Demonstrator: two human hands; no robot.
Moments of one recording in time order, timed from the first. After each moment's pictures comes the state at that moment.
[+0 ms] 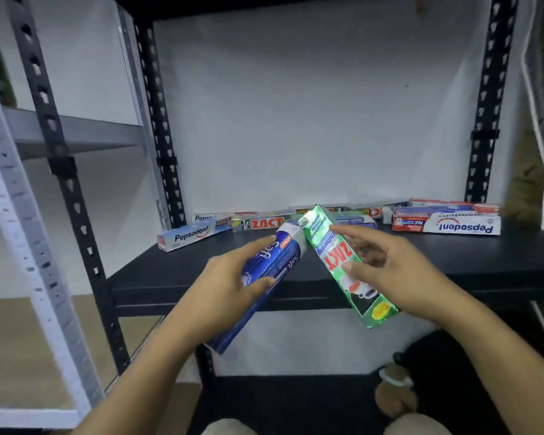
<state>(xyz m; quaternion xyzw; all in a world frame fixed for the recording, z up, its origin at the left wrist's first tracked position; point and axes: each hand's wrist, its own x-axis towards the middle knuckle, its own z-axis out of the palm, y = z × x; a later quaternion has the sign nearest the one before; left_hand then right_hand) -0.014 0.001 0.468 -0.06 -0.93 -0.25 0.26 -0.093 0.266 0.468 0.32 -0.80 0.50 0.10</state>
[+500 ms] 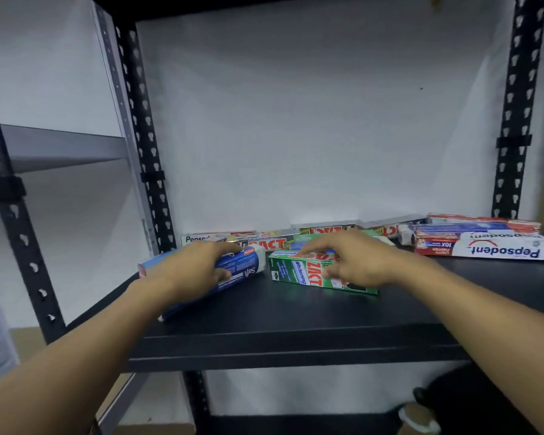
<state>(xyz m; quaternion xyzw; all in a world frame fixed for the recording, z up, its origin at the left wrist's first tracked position) -0.138 -0.088 0.513 0.01 -0.99 0.00 0.16 -0.219 0.200 0.512 0.38 -0.90 0.18 0.07</state>
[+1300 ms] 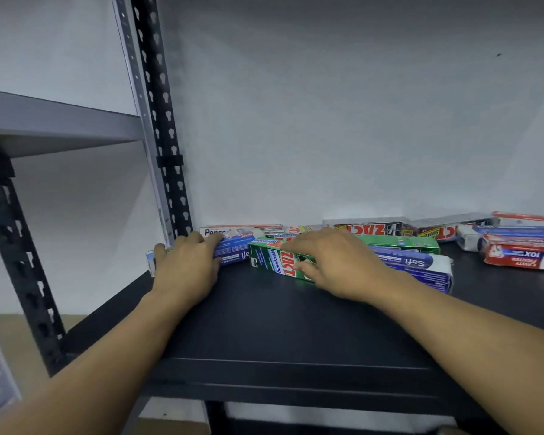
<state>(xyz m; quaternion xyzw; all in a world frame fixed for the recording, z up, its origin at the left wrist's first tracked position) -0.192 -0.158 0.469 0.18 -0.94 0.08 0.28 -0.280 0.098 0.476 0.45 -0.85 0.08 0.25</state>
